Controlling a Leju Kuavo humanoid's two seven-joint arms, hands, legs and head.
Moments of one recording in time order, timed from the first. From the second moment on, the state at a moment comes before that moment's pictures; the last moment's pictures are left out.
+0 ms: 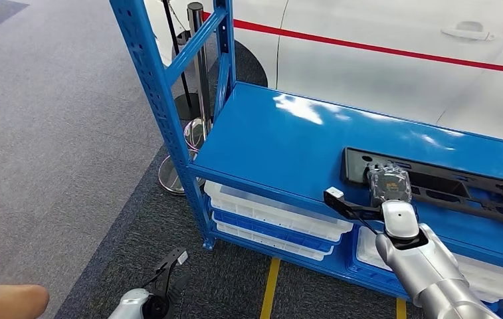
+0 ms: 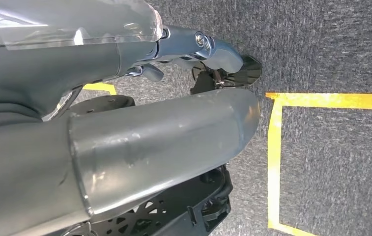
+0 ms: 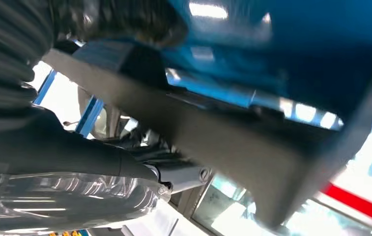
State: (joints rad) left arm -0.15 -0.16 0.33 -0.29 -0.10 -0.17 0.19; right arm -0.81 -0.11 0.72 -0.41 1.28 -0.14 0.16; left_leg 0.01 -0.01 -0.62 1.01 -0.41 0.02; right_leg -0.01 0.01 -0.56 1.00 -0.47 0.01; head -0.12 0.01
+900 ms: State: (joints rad) left arm -0.14 -0.16 0.32 -0.29 0.00 -0.23 0.16; right arm -0.79 -0.11 0.65 -0.48 1.28 -0.13 0.08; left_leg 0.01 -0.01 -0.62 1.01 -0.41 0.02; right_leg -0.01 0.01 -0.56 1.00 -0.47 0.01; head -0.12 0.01
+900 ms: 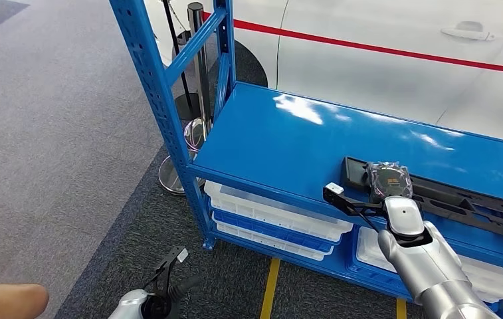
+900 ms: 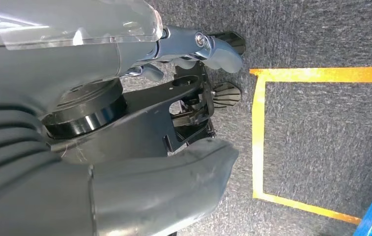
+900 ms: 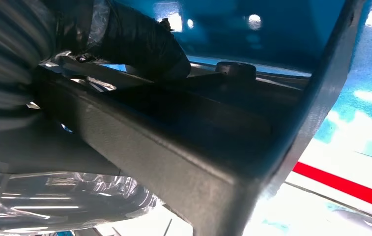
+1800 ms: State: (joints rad) left arm -0.13 -0.15 0.27 -0.29 -0.04 -0.14 0.13; right arm -0.71 -0.23 0.61 -1.11 1.45 -0.50 -0.02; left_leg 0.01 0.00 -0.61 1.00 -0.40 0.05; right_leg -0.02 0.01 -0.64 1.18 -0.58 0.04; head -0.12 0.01
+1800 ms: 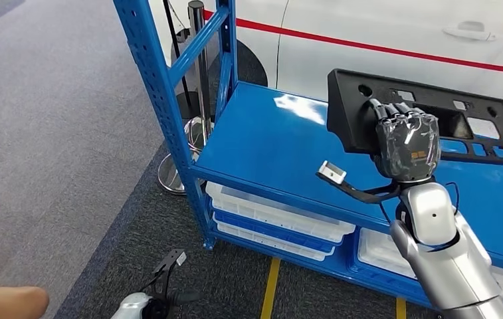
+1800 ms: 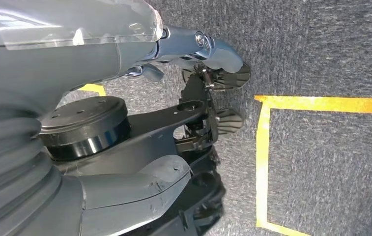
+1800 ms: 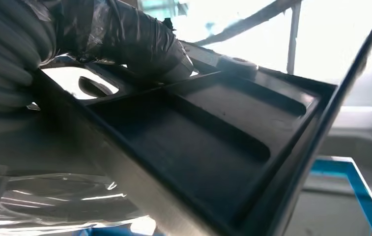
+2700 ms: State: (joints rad) left arm -0.10 -0.13 0.25 -0.29 -0.05 -0.14 0.09; right arm -0.63 -0.36 0.62 -1.48 1.34 -0.49 -0.07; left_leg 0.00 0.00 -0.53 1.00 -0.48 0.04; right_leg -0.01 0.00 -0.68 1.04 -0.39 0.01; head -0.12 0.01
